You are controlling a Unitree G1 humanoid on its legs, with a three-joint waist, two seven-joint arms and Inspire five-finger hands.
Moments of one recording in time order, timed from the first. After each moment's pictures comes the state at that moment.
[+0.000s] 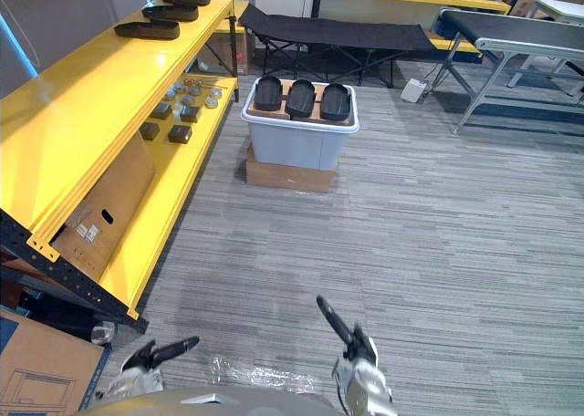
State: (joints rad) left arm 0.09 0.09 0.09 0.79 -0.26 0.11 0.16; right arm 0.07 -0.07 -0.18 0.74 0.24 0.01 -0.04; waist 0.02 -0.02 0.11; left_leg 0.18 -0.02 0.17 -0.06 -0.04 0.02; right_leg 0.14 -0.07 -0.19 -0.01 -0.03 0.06
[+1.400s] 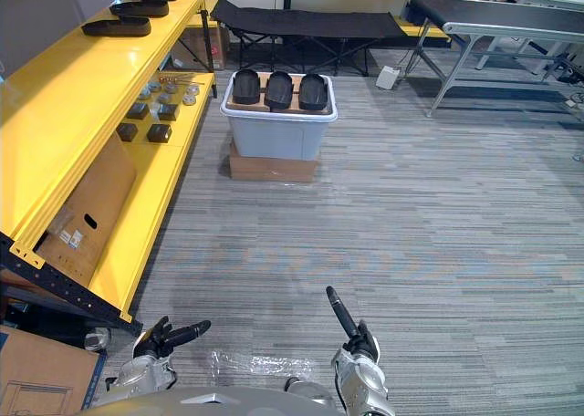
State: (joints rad) left arm 0.13 0.08 0.02 0.73 -0.27 0.07 0.14; right arm 0.10 -0.03 -0.20 0.77 0.41 -0.01 -0.11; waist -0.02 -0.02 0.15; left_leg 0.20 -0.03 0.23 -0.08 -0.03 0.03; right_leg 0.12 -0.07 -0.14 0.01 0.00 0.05
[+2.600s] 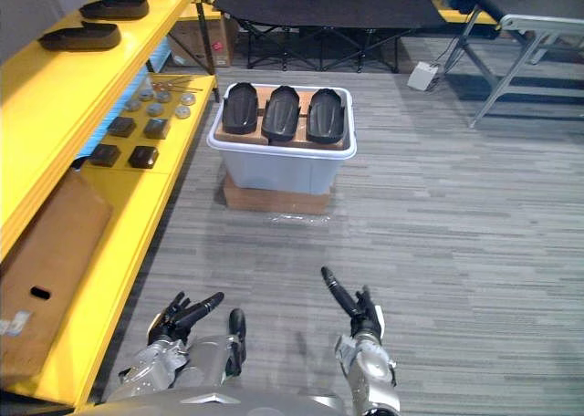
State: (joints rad) left arm 0.19 0.03 -0.04 0.48 -0.44 0.04 0.15; right arm 0.13 -0.08 -0.08 0.62 0.28 -0.08 -0.11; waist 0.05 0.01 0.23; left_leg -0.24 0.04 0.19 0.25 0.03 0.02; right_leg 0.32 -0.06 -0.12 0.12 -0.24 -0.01
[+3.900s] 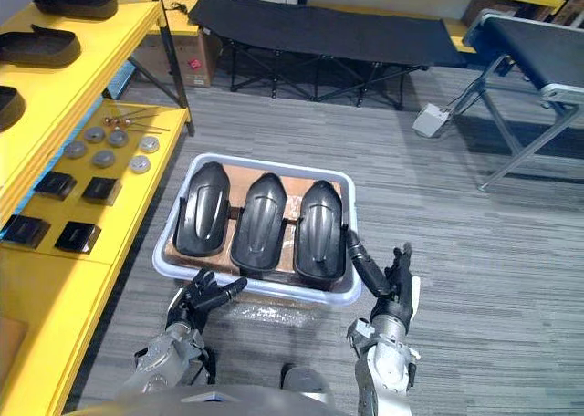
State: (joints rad) left arm 0.25 0.02 -0.20 0.34 -0.42 0.03 0.11; right arm 0.41 0.00 -0.12 -0.12 0.20 -0.18 -0.28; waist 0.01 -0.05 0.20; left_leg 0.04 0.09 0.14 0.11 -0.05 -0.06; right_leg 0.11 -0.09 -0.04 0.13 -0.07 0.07
